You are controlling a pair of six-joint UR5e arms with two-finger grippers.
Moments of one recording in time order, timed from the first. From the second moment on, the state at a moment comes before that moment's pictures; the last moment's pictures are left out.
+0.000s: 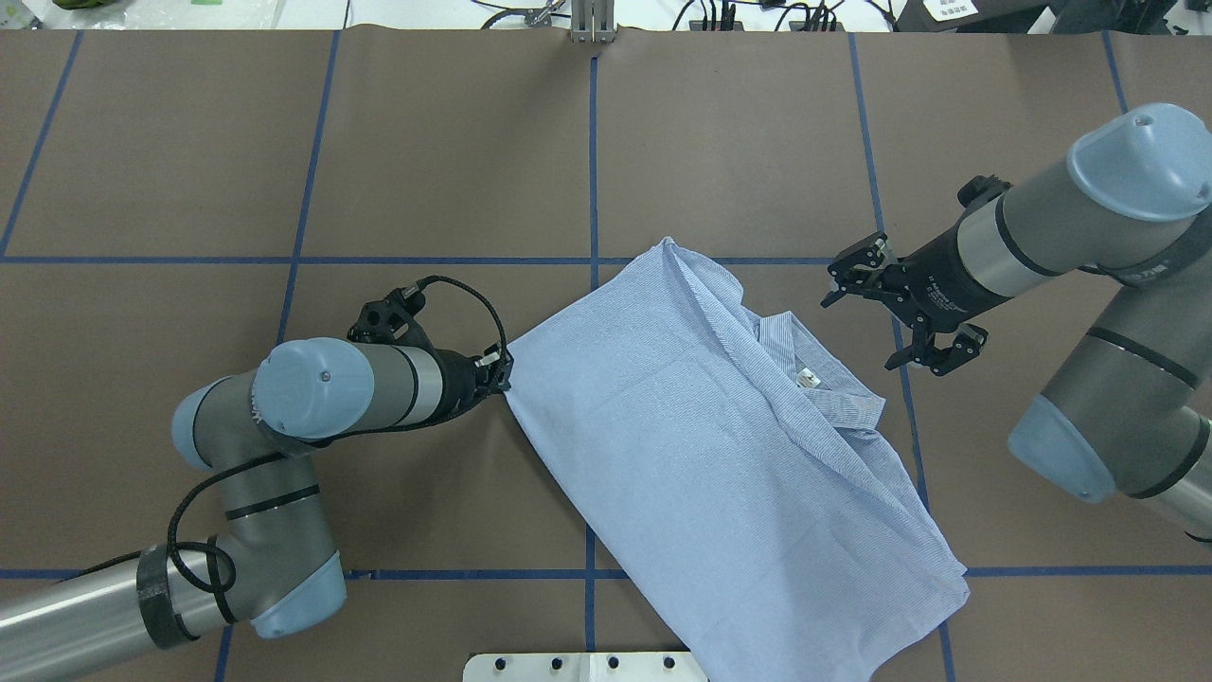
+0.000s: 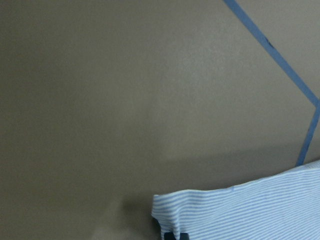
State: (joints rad) left arm -0.45 -2.03 -1.62 -2.24 -1.65 -1.87; right arm 0.81 -1.36 1.93 -1.25 2.25 1.84
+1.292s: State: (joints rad) left arm -0.78 -2.29 -1.15 -2.47 -1.76 -1.39; right arm 0.64 -1.19 1.89 -1.31 1.94 1.83
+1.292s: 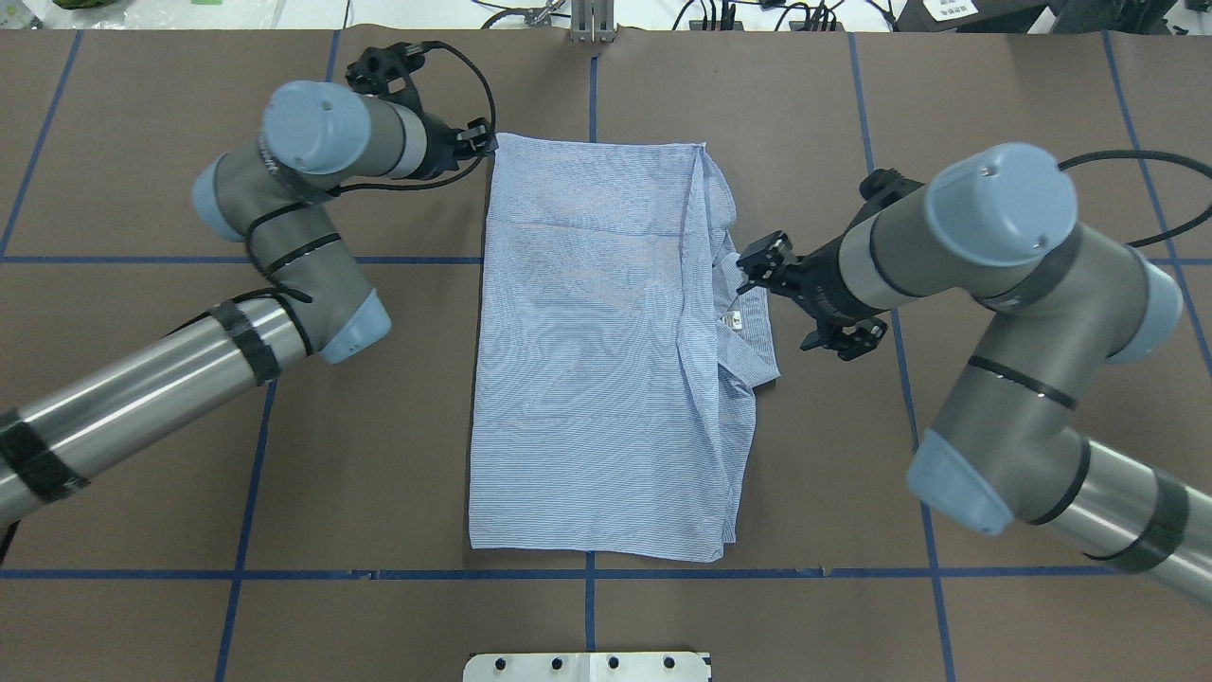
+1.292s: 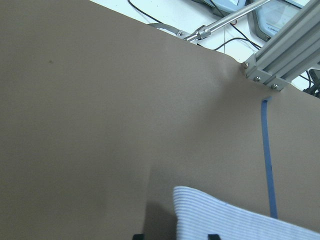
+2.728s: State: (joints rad) left arm -0.84 -2.09 -1.43 -2.45 -1.84 -1.39; right arm 0.51 -1.17 1.78 -1.58 1.68 1.01
